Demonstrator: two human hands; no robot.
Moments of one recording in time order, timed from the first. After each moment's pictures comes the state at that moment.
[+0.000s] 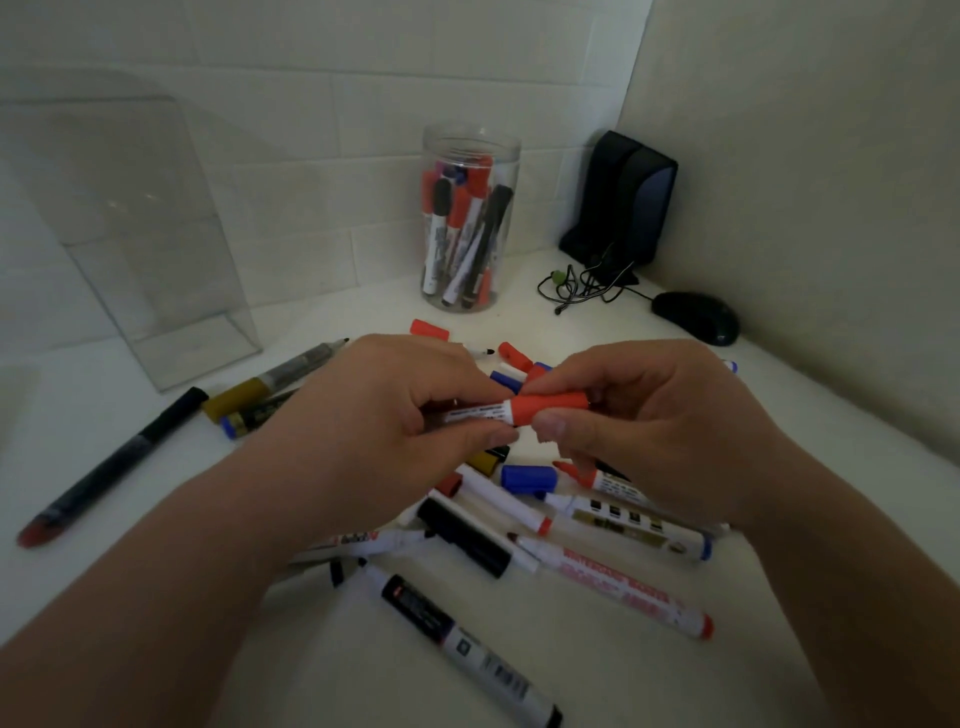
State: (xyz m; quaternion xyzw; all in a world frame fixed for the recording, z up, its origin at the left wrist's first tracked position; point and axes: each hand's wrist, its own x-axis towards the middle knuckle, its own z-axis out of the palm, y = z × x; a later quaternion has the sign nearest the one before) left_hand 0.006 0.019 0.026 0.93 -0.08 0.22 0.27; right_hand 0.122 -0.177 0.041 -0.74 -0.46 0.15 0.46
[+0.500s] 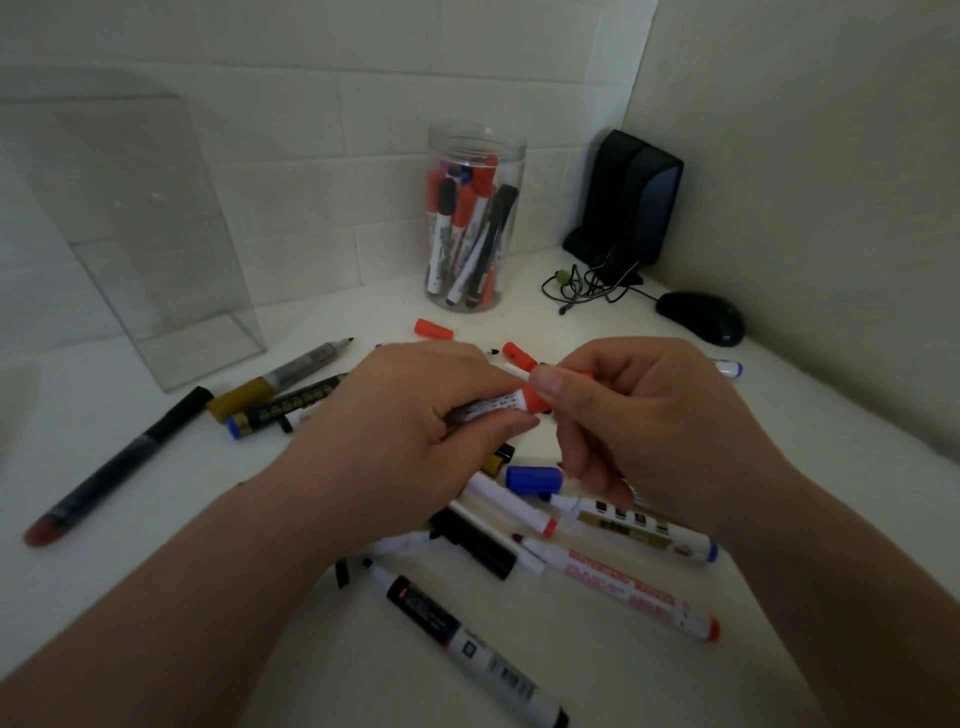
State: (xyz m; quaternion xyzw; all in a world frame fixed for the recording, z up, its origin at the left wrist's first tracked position) left_hand 0.012 0.011 0.016 0.93 -0.07 0.26 0.23; right_hand 0.112 -0.164 0.042 -0.74 -0.36 0.21 0.53
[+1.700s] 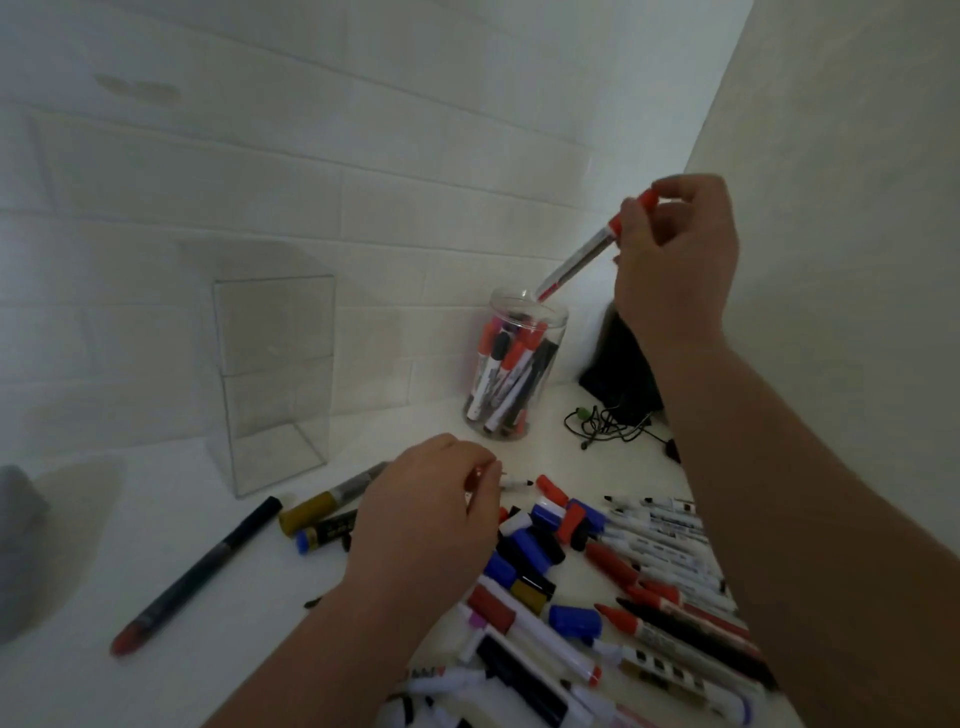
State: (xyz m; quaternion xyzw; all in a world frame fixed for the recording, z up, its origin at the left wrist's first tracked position) left_hand 0.019 0.036 0.017 0.90 0.21 0.27 0.27; right_hand 0.205 -0.035 0.163 -0.66 -0.31 -0.33 0.60
